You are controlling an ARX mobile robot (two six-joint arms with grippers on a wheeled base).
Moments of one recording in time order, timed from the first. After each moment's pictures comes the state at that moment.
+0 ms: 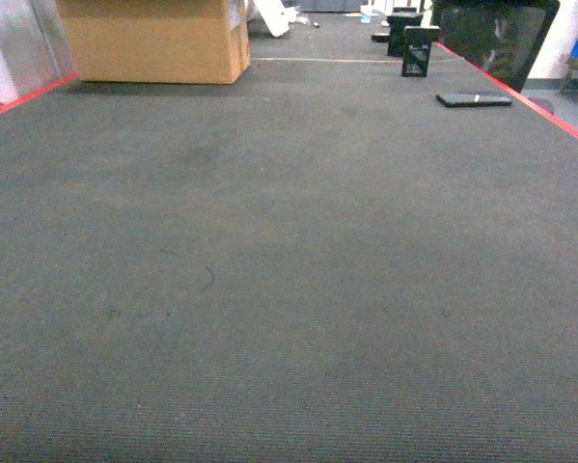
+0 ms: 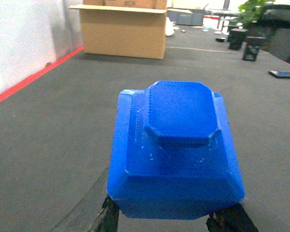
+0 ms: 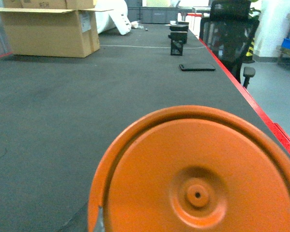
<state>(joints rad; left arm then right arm) 0.00 0.29 0.05 0.23 -0.01 -0.02 0.05 0.23 0.05 0.17 0.03 0.01</state>
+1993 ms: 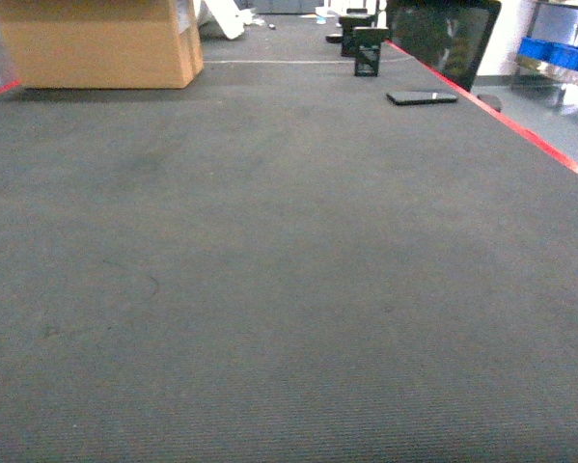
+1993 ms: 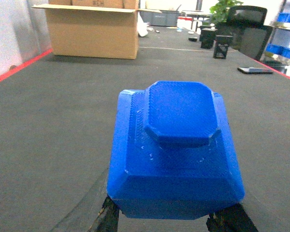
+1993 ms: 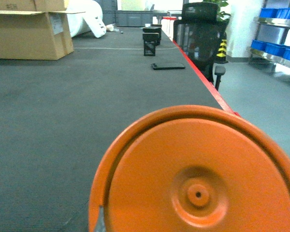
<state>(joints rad) 0.00 0.01 0.01 -0.01 0.00 -0.01 0.00 0.01 0.01 -0.01 0.00 0.01</state>
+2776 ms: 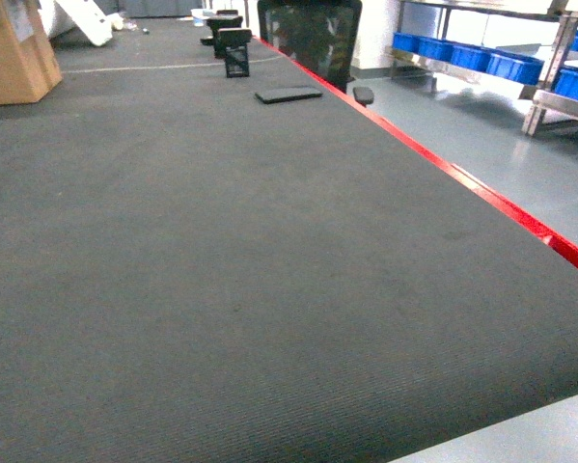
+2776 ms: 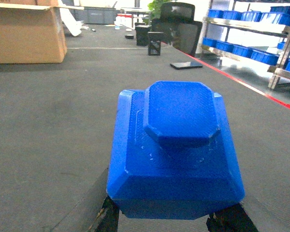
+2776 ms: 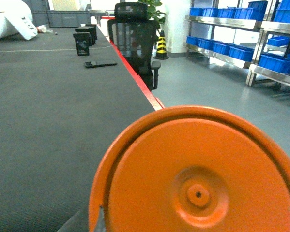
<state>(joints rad) 0.00 0.01 0.01 -0.01 0.00 -0.01 0.00 0.01 0.01 -0.01 0.00 0.01</state>
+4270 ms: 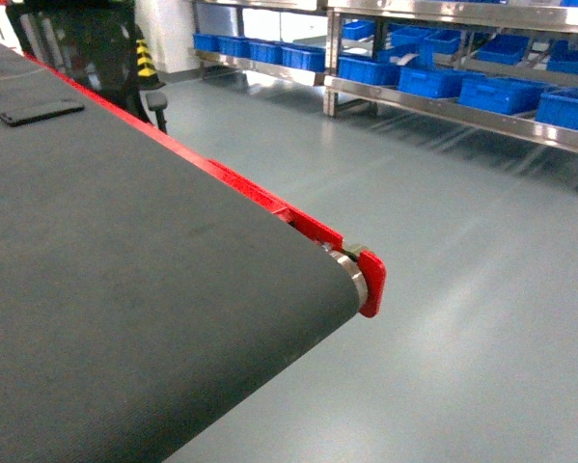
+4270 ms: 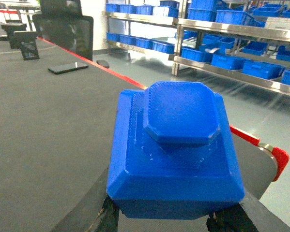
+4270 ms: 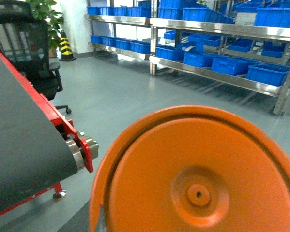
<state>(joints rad) 0.00 0.01 0.01 -0.01 0.00 -0.01 0.00 0.01 0.01 -0.01 0.00 0.01</state>
